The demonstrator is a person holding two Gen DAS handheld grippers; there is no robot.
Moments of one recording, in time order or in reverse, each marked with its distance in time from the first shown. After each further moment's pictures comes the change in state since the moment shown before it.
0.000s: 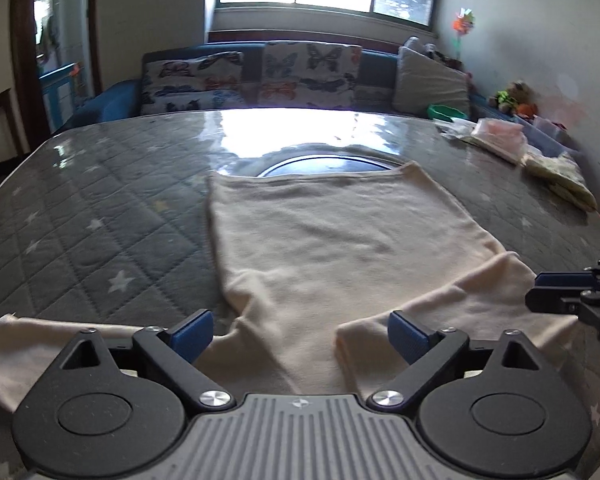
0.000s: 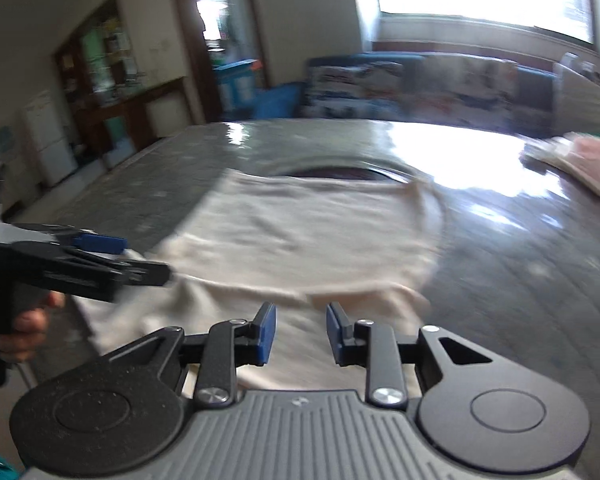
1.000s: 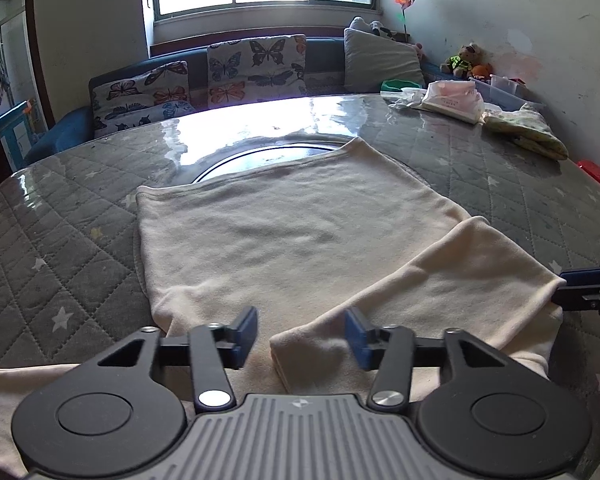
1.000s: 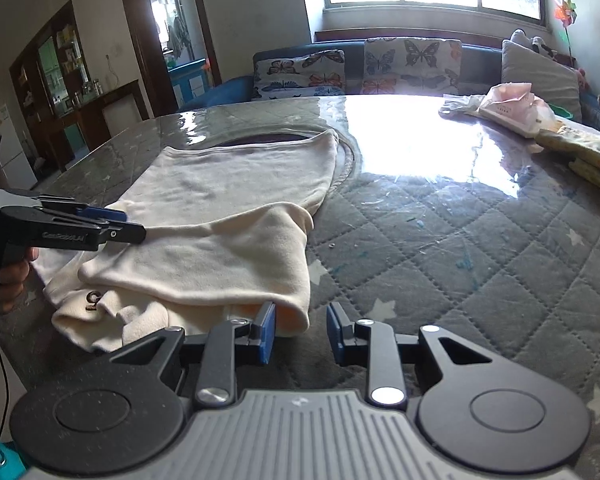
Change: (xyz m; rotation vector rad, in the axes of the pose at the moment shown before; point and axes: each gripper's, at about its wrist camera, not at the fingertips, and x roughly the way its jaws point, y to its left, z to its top) left arm 0.021 -0.030 -0.002 0.152 0.013 -0.059; right arm -0.014 -0.039 -0.046 0.057 0.015 -0.077
